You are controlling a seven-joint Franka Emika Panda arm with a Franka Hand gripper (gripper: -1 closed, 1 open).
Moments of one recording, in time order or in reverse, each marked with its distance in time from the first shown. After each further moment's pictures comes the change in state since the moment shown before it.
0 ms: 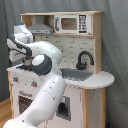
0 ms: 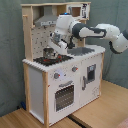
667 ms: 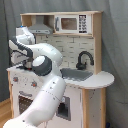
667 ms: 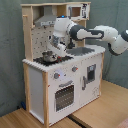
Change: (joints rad) arm 0.024 0.036 -0.023 0.037 0.000 -0.030 -0.035
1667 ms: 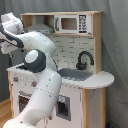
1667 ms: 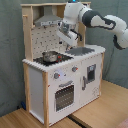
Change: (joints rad) arm 0.000 -0.176 0.113 -0.012 -0.002 -0.218 0.088
